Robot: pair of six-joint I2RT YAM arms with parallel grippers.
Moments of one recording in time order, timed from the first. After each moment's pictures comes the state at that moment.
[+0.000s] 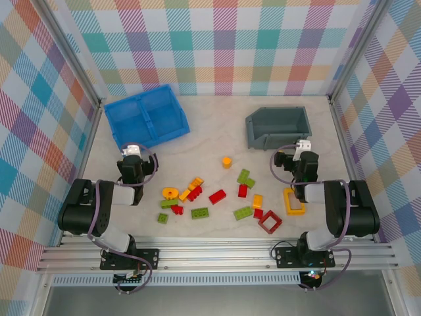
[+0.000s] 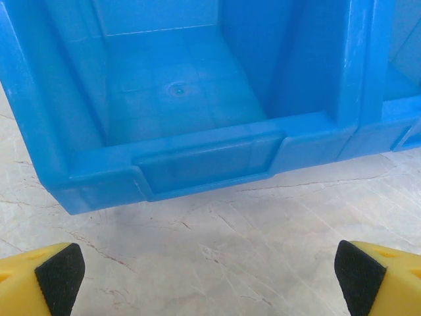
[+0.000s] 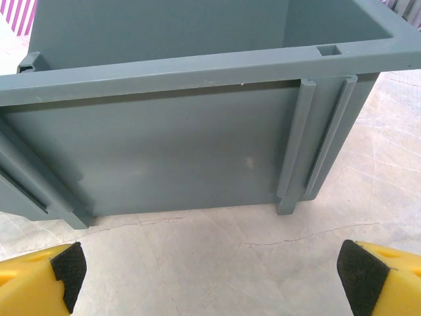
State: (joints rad) left arm -0.09 1.56 0.39 0.73 -0.26 -0.15; right arm 0.03 1.52 0.38 0.74 0.01 0.08
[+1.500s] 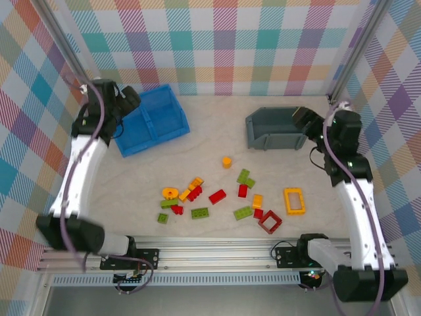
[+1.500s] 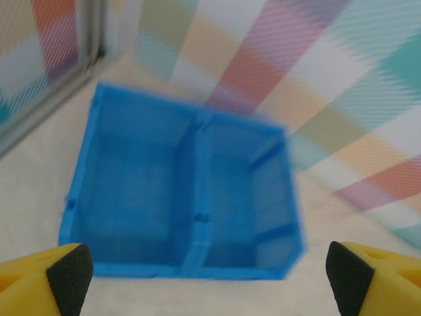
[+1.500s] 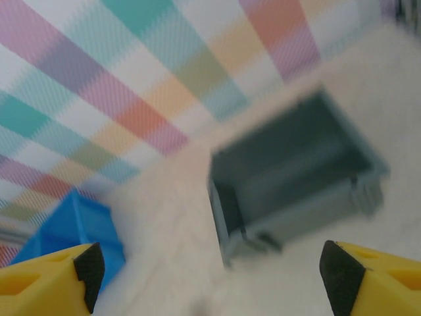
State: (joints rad) left arm -0.02 1.50 1.60 -0.75 -0.16 -0.60; right arm 0.03 1.06 1.17 -0.59 -0.10 0.63
